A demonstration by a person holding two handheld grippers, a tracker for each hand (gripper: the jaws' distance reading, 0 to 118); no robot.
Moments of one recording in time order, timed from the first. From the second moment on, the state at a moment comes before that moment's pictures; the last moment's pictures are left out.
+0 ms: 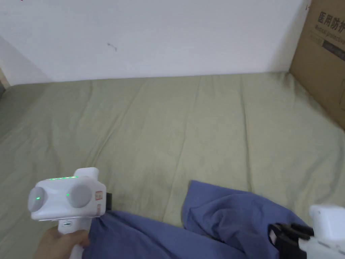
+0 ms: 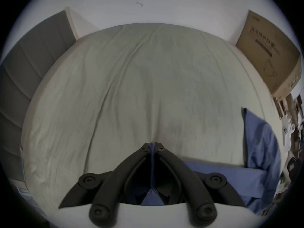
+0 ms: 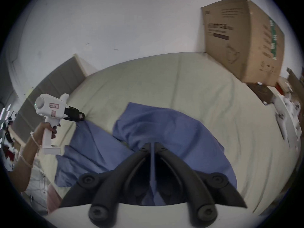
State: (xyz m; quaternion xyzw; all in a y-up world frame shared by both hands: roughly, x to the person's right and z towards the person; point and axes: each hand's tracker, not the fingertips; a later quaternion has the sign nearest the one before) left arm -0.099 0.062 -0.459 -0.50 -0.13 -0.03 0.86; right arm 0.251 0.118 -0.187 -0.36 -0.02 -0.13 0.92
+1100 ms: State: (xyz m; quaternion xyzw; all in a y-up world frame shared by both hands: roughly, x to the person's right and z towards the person) left arm -0.172 0.256 -0.372 -0.34 -0.11 -0.01 0.93; right arm 0.354 0.227 -0.302 -0.38 -0.10 -0.10 0.92
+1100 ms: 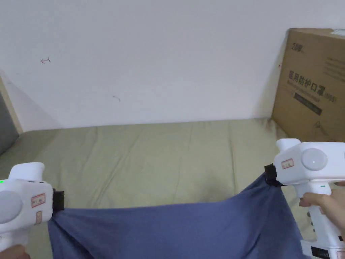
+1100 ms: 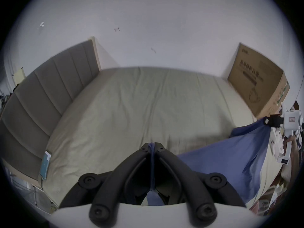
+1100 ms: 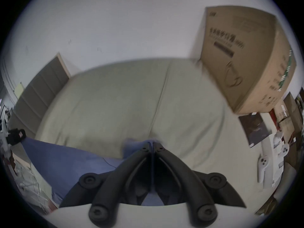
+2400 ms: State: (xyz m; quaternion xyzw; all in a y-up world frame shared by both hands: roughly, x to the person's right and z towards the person) left arm -0.138 0.555 -0.578 -0.08 0.00 -0.06 0.99; right arm 0.370 0.584 -0.418 -0.11 -0.16 -0.12 0.97
